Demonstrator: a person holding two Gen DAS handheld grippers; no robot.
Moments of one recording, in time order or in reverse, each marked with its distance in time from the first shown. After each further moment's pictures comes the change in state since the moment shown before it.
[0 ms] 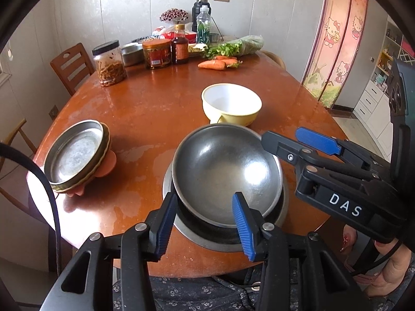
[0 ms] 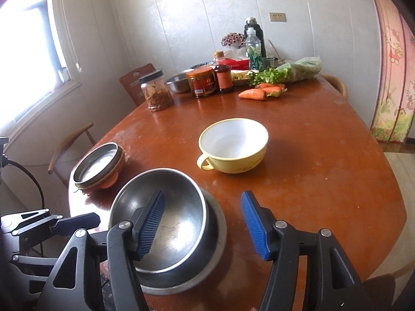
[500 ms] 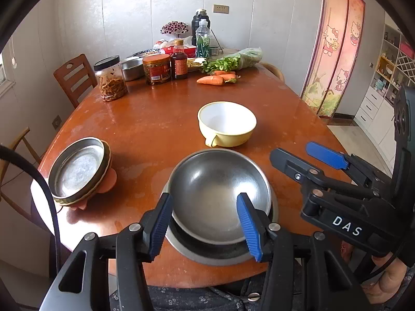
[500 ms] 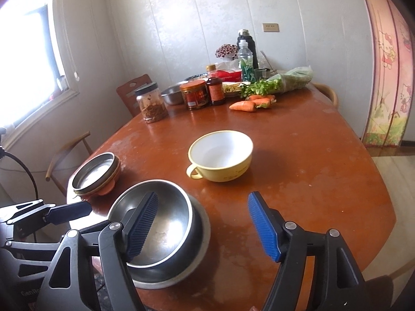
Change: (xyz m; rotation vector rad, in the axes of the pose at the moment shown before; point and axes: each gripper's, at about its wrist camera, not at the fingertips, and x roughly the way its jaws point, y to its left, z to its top) left arm -0.011 -0.011 0.012 0.003 -0.064 0.015; right arm -0.021 -0.013 -0.001 0.012 -0.060 -0.025
